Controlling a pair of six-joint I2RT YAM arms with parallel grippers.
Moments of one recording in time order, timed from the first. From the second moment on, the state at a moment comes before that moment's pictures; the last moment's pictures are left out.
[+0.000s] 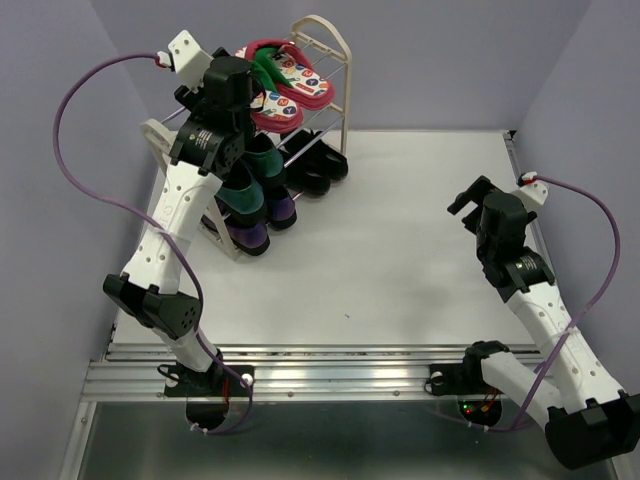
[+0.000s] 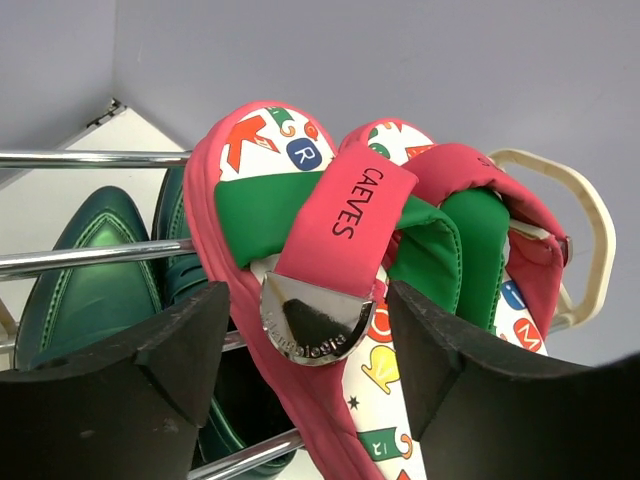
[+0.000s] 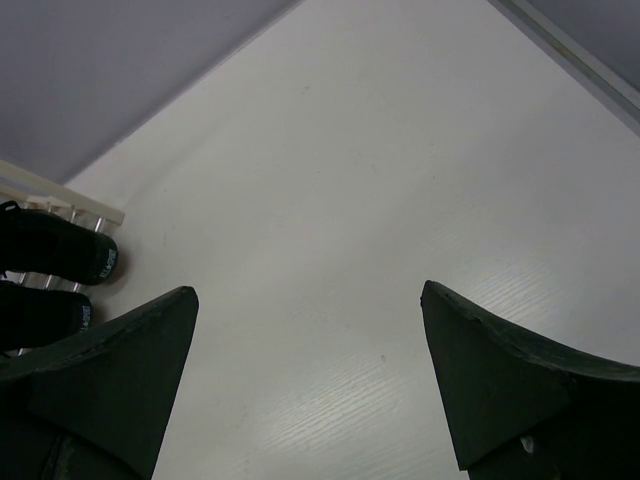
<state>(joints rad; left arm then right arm) -0.43 1.64 2.06 -0.64 -0.80 -0.70 0.23 0.88 0.85 -0.32 0.55 0.61</state>
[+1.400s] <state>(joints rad) -0.92 1.50 1.75 -0.40 -0.30 -0.12 0.23 1.23 1.00 -0.46 0.49 0.56</state>
